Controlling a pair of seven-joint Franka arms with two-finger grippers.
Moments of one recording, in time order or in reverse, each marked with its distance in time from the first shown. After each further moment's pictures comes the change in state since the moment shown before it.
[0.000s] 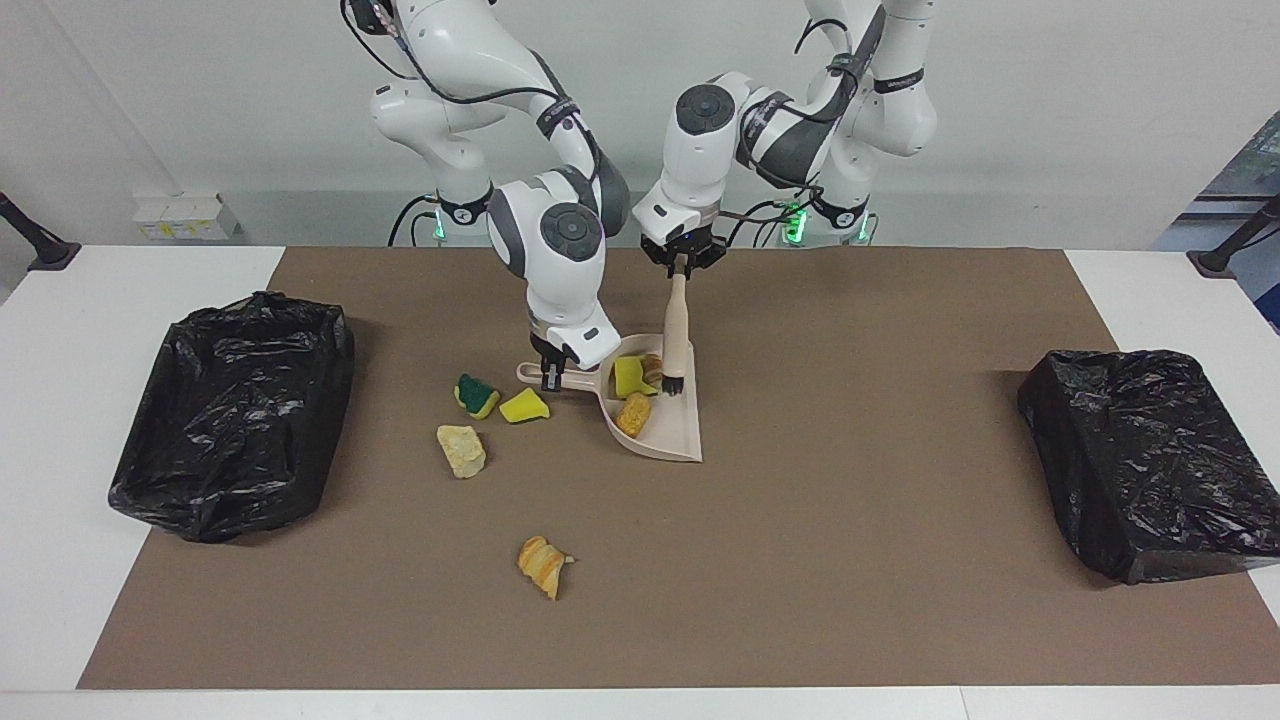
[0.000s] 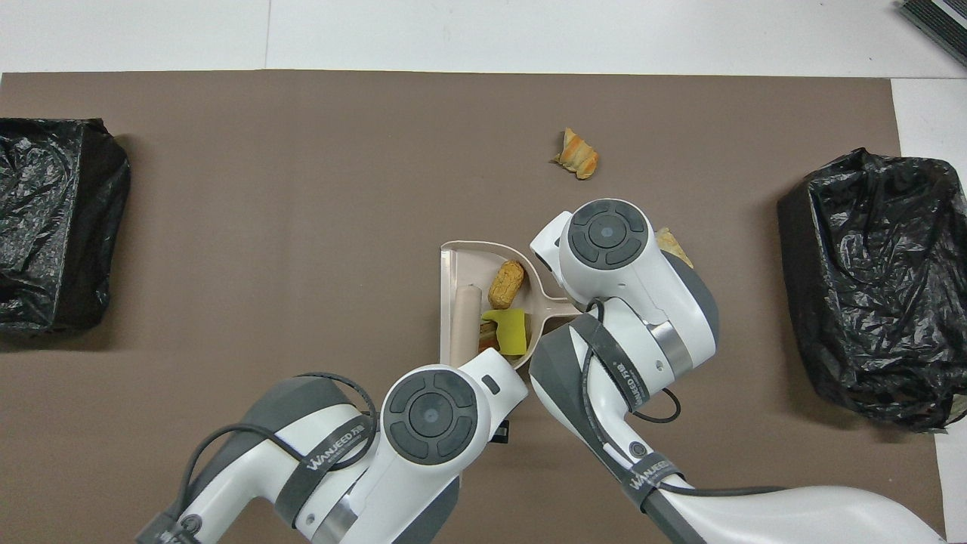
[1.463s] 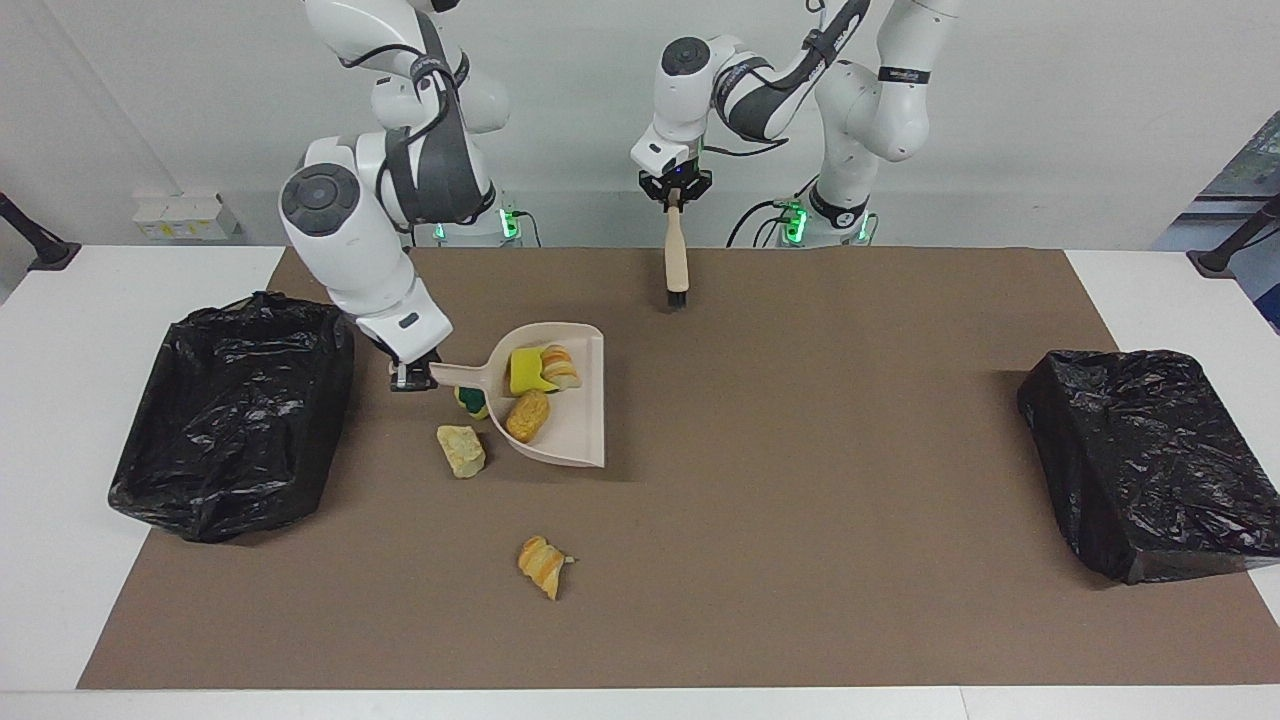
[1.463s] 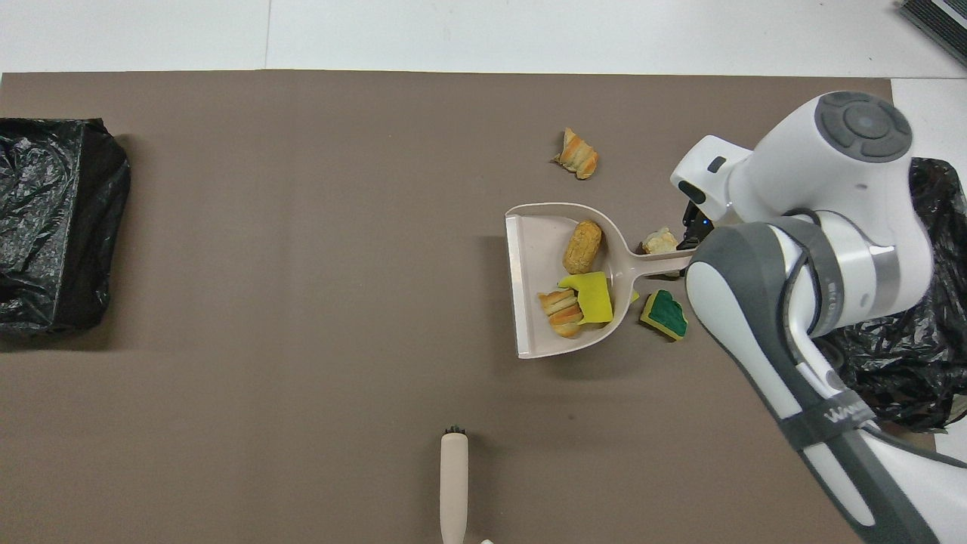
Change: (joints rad) left arm -0.335 -0.256 -0.039 -0.463 -0.101 0.225 -0.388; right arm -0.345 -0.055 -0.008 0.201 0.124 -0.232 -0.397
